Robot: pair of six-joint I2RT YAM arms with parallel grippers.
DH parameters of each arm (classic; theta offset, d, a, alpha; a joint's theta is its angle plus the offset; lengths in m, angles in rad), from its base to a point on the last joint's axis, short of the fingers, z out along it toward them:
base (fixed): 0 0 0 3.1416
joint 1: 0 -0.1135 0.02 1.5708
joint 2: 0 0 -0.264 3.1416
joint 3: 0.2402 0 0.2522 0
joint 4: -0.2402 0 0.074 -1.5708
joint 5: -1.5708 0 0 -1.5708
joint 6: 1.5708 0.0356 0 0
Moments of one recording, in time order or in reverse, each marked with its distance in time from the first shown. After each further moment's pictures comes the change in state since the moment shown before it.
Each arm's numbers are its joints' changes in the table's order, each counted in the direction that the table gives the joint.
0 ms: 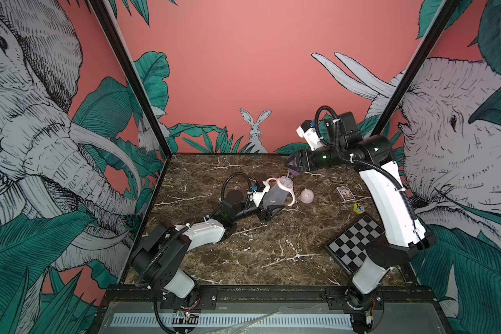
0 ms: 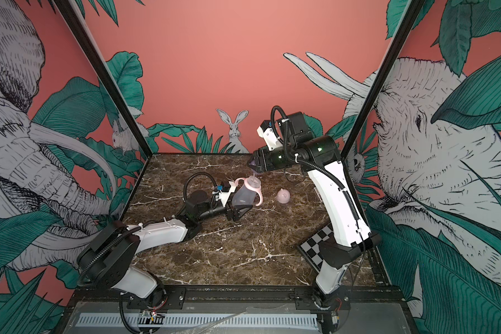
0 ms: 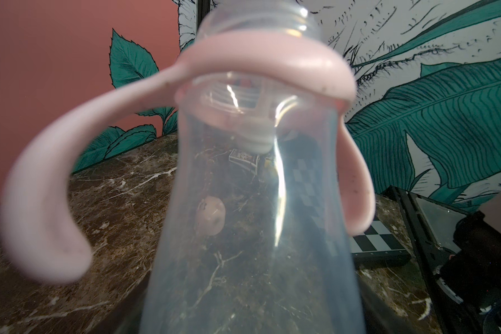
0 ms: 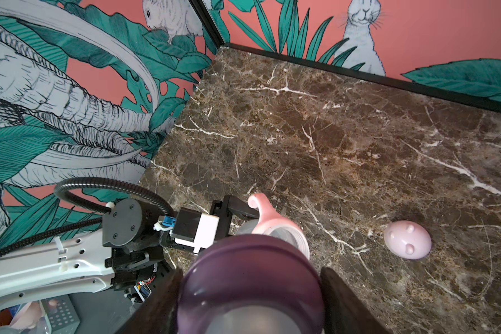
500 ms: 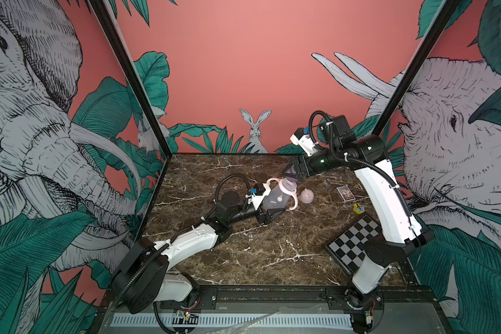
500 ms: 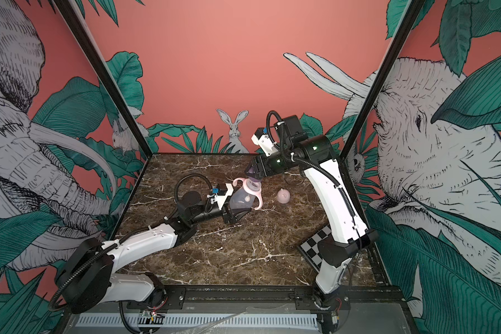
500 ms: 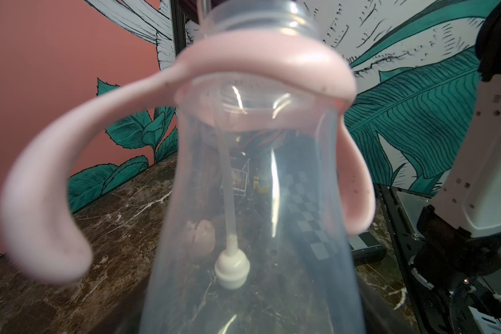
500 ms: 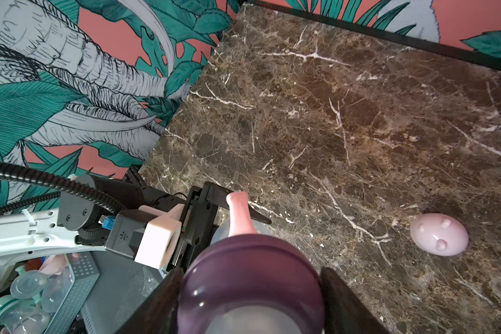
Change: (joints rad) left arm 0.037 -0.193 -0.002 -0.164 0.010 0.097; right arm -0.001 0.024 -0.021 -0.076 0.112 -0.079
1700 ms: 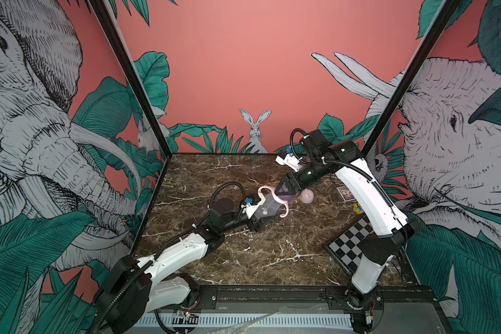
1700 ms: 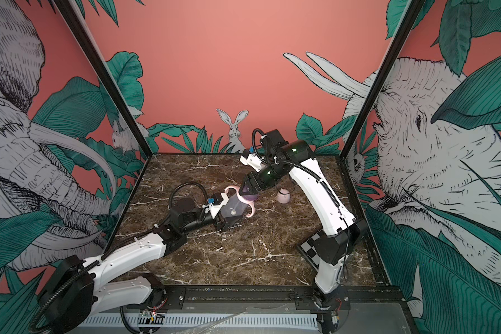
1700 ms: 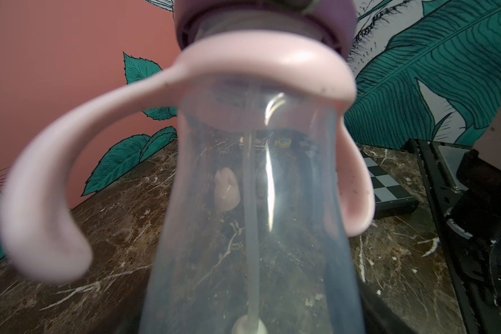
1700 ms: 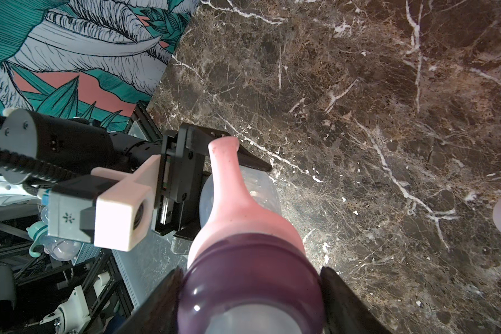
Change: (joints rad) left arm 0.000 -0.164 -0.101 -0.185 0.099 0.170; right arm -0.050 0.042 -0.158 -0.055 0.101 -0.108
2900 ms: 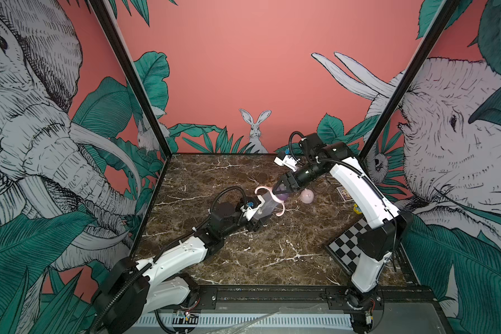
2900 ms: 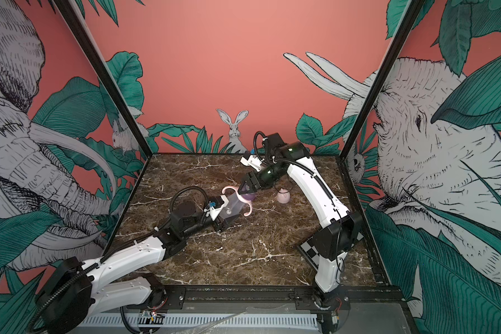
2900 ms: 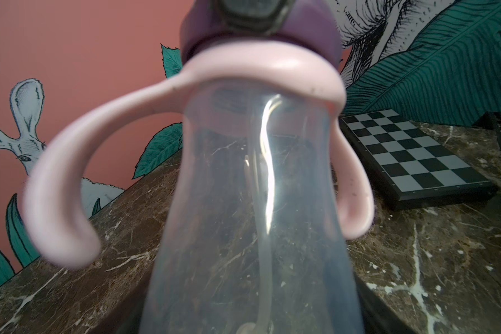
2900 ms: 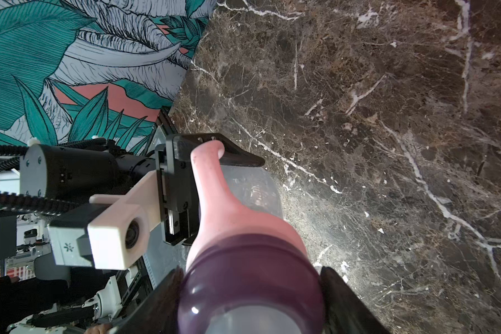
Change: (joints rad) left arm 0.033 -0.024 -0.043 0.006 0.193 0.089; right arm 0.059 0.031 -0.127 0.108 0.166 -0.021
